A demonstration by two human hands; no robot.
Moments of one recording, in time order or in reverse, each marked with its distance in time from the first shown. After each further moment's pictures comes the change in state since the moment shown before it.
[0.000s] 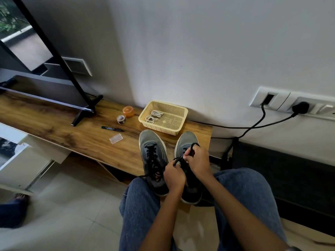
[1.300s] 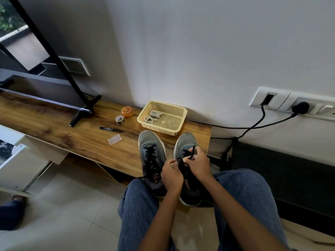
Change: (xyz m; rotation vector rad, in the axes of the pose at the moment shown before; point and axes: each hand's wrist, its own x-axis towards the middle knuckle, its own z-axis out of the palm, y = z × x) left_hand 0.000 0.003 -0.006 0.009 0.029 0.026; right_hand 0.001 0.013 0.002 0.140 -0.013 0.136
